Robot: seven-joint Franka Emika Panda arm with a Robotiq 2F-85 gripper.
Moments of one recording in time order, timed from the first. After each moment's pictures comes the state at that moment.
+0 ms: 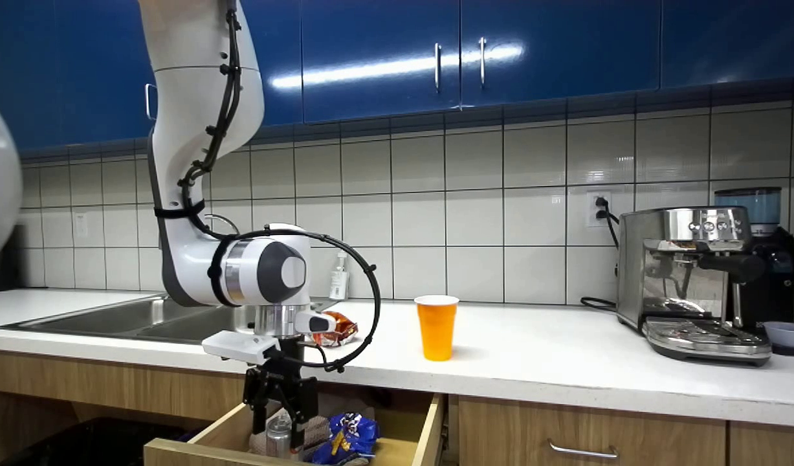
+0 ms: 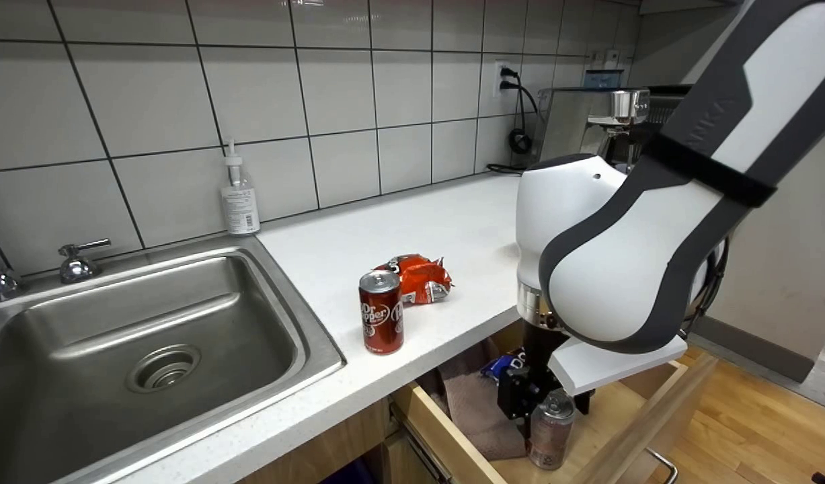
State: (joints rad) arm 0.13 0.40 -0.03 -2.40 0.02 2.67 0.34
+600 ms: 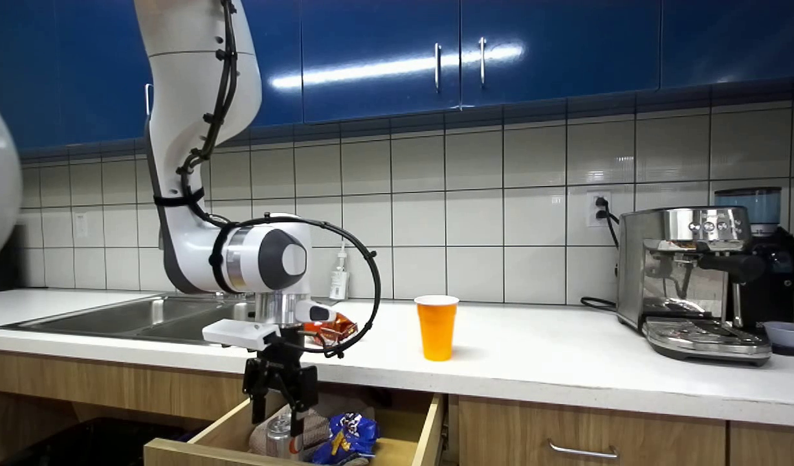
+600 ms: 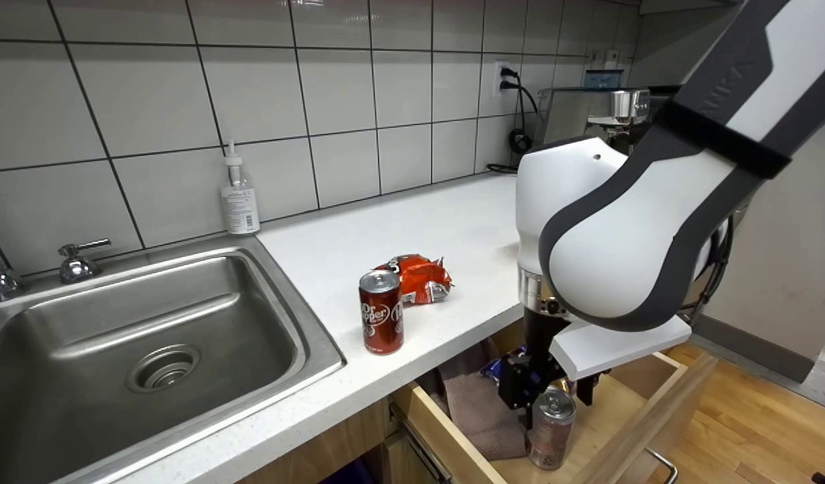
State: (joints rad) arm 0.13 0.36 -0.03 -2.40 0.02 2.61 0.34
